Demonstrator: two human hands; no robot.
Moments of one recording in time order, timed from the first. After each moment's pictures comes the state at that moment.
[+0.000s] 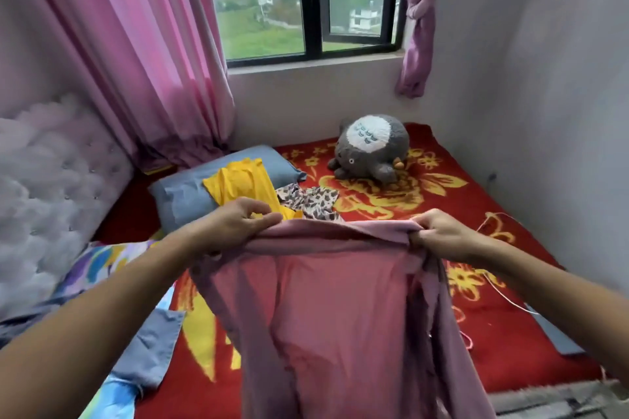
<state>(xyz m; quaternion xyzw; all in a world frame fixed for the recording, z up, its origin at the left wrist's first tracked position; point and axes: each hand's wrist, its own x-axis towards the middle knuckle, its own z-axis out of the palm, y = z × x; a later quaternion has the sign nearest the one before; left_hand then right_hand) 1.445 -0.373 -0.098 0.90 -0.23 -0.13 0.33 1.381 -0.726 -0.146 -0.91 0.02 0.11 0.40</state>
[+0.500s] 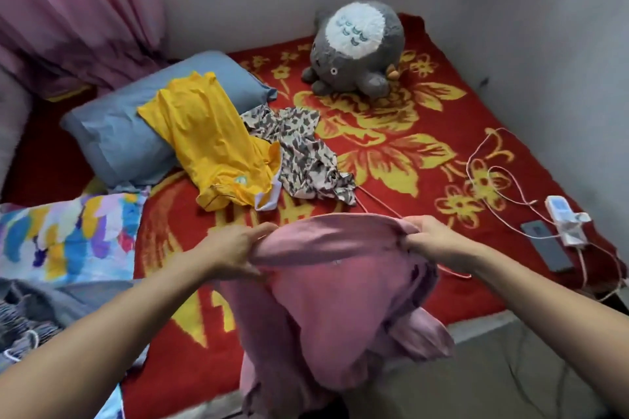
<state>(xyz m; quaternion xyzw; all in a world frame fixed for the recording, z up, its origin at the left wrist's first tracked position) 1.559 -0.343 -0.300 0.90 -0.34 -0.26 0.02 1.451 -0.691 -0.304 -0.81 0.21 0.27 0.47</state>
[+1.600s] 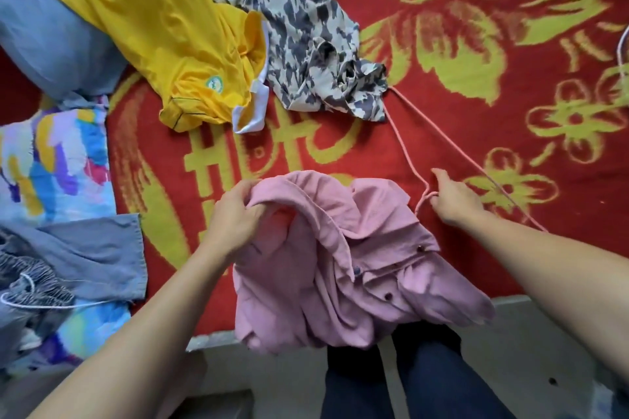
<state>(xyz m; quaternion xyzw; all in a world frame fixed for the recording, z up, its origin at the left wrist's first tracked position) 1.596 -0.443 -0.469 0.91 0.09 -0.29 0.27 1.525 -0.789 -0.642 -0.89 0.21 0.36 0.20</state>
